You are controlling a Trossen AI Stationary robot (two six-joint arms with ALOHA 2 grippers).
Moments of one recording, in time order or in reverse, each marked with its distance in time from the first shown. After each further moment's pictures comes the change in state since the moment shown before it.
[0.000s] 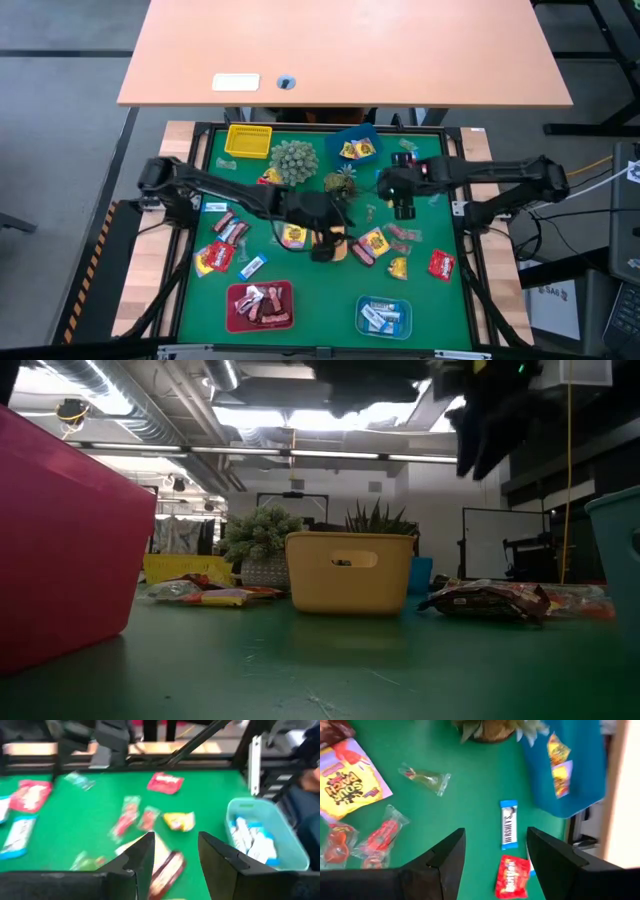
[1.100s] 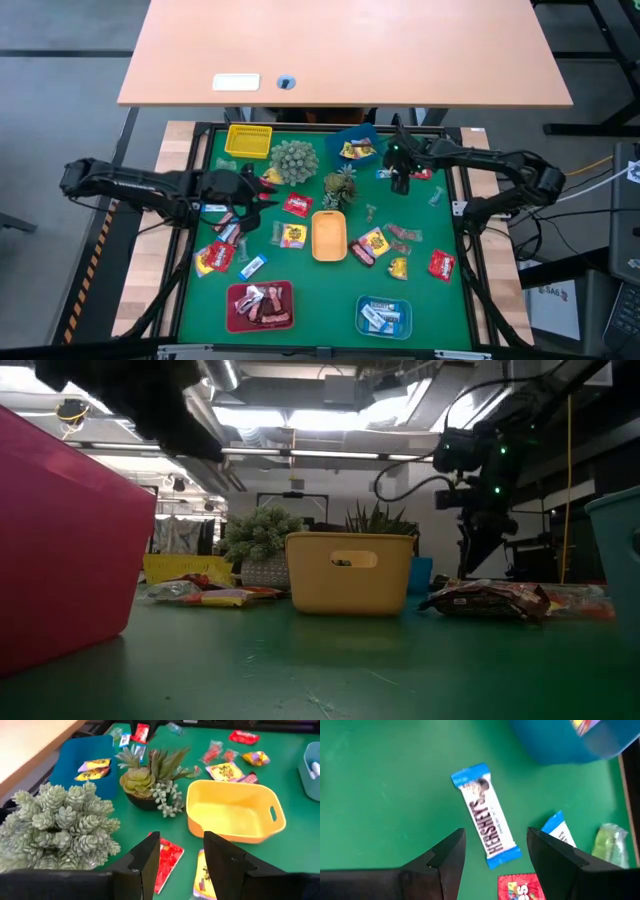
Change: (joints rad) left arm 0.132 -0.857 -0.796 -0.068 -0.160 -0.042; right arm -0.569 0.040 -0.439 0.583 -0.275 -0.205
